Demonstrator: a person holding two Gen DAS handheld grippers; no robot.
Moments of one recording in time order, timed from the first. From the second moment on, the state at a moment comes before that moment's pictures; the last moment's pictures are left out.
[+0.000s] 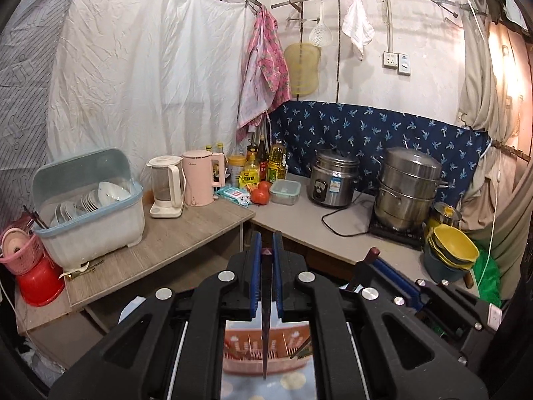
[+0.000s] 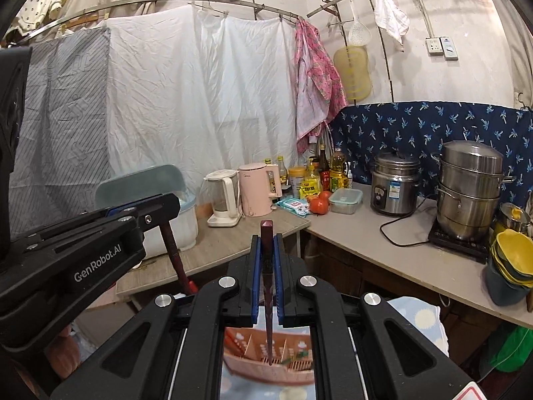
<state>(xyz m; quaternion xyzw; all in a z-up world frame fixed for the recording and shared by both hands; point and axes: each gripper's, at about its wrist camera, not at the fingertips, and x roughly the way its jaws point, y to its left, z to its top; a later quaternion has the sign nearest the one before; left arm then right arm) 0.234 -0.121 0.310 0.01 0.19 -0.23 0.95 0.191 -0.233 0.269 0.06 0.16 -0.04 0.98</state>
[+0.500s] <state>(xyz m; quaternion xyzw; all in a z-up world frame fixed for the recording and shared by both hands) 0.288 -0.116 0.228 -0.02 0.23 -0.22 0.95 0.240 -0.234 0.179 0.06 0.23 -0.04 0.97</state>
